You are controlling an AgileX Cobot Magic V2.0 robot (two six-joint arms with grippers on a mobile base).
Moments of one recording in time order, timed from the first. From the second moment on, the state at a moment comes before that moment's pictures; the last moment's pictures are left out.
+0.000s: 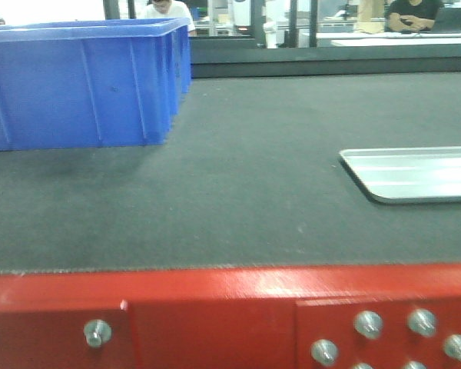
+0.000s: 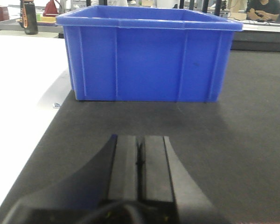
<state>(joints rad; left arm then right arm) -0.08 -0.01 0.03 -0.07 0.06 0.03 0.16 0.01 -0.46 0.00 0.54 0.03</state>
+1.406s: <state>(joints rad) -0.08 -0.01 0.03 -0.07 0.06 0.03 0.16 0.01 -0.46 0.00 0.54 0.03</state>
